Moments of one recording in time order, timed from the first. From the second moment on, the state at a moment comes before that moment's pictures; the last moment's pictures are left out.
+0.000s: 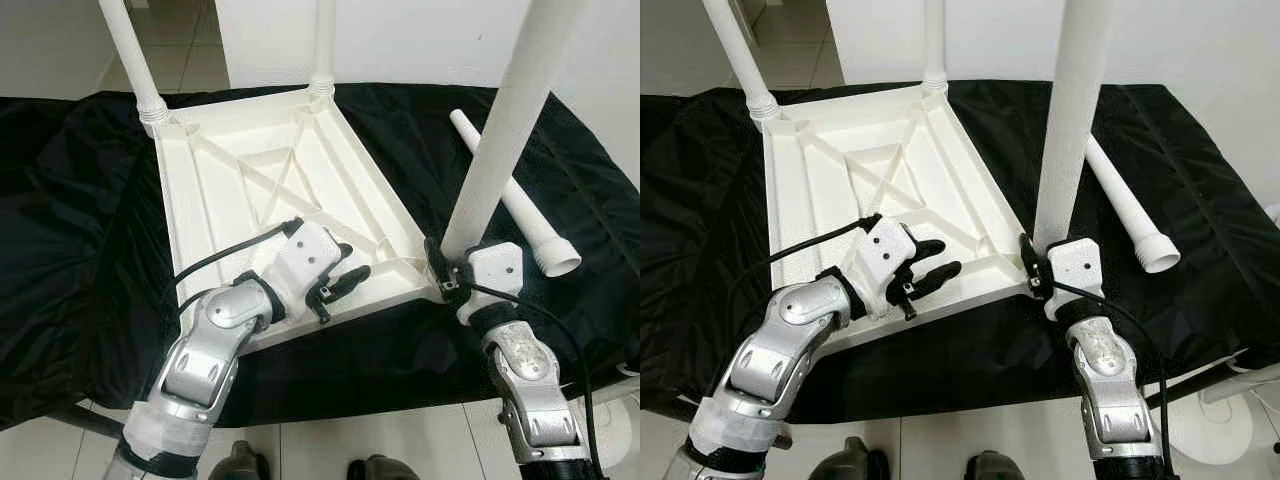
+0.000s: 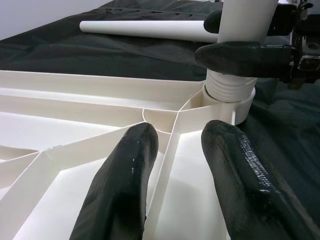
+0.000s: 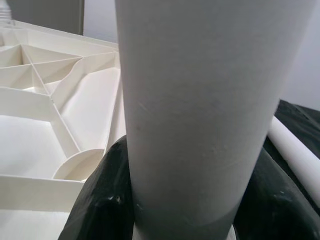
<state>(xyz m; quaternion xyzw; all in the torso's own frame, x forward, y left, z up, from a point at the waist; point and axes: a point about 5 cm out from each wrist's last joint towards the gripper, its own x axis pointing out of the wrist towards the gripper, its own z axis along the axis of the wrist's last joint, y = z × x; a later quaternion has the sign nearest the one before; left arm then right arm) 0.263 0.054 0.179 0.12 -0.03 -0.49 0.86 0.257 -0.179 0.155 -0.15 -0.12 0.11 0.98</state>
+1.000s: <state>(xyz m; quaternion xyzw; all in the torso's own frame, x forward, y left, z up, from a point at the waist) 0.266 0.052 0.187 0.15 -0.04 -0.48 0.86 0.280 -0.189 0.136 -0.02 -0.09 0.13 0.99</state>
